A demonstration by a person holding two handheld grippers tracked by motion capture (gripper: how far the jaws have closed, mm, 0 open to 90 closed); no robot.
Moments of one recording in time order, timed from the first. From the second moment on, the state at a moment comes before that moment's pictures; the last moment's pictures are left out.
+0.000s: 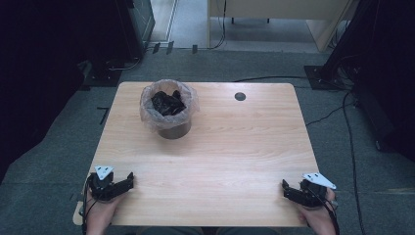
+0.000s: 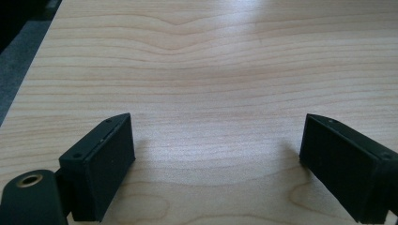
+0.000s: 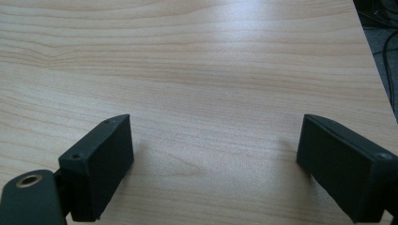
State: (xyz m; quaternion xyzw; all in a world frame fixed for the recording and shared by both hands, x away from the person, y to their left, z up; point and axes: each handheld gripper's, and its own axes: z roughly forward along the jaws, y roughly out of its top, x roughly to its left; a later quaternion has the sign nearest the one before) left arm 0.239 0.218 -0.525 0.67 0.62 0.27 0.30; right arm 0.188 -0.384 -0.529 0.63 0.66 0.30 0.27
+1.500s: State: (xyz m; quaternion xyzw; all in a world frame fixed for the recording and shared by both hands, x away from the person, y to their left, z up) left arm 0.382 0.166 -0.466 0.59 0.62 0.26 0.44; right arm 0.303 -0.237 -0.483 0.52 0.66 0.42 0.35
